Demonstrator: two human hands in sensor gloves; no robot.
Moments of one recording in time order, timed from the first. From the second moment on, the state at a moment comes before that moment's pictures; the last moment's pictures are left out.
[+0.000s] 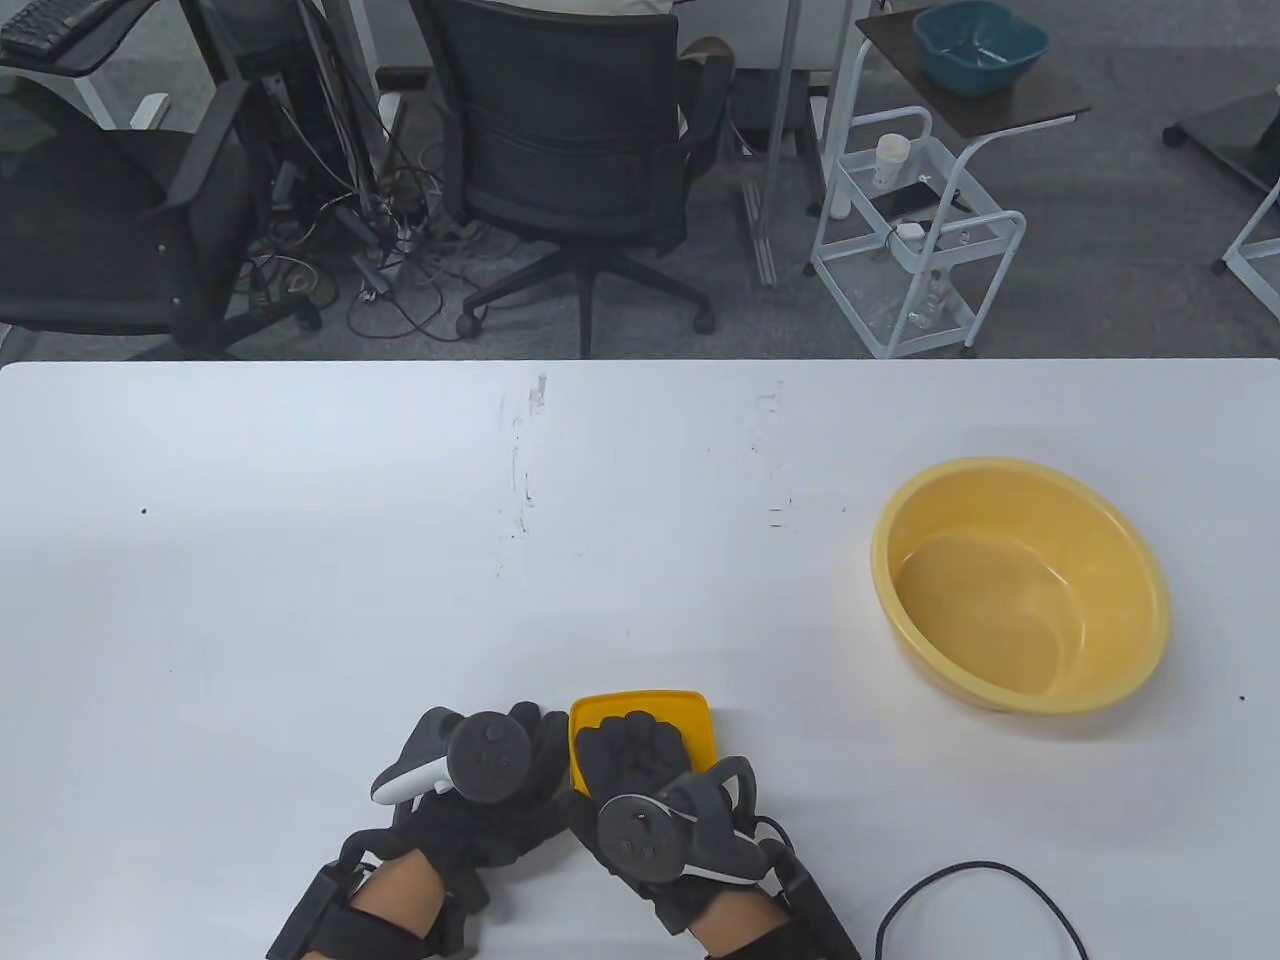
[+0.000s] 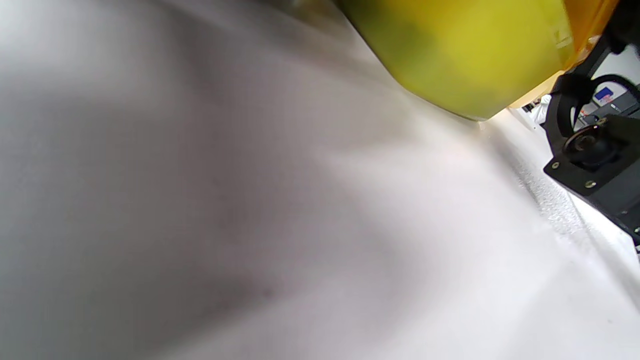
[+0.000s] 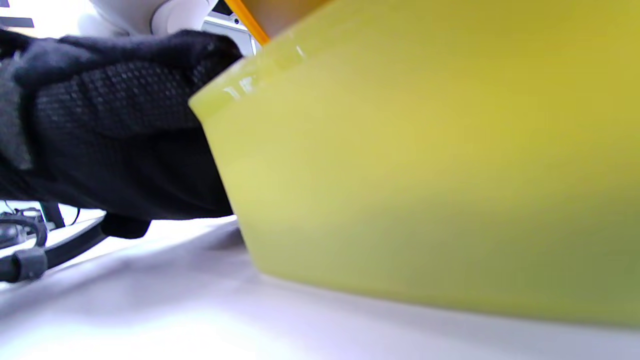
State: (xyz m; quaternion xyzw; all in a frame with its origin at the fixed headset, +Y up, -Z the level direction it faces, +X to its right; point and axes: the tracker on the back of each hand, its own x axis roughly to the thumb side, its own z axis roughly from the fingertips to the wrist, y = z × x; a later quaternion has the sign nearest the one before) left_hand -0.178 -0.795 -0.234 -0.33 -0.29 0.23 0.87; right_hand -0.001 -0.739 -0.197 0.29 -0.04 0.94 0.17
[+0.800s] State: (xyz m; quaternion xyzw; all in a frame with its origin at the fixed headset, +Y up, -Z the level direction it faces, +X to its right) left_hand -0.190 -0.712 -0.196 0.05 -0.28 0.15 0.95; right_hand 0.051 -0.681 -0.162 0.32 -0.23 0.92 0.08
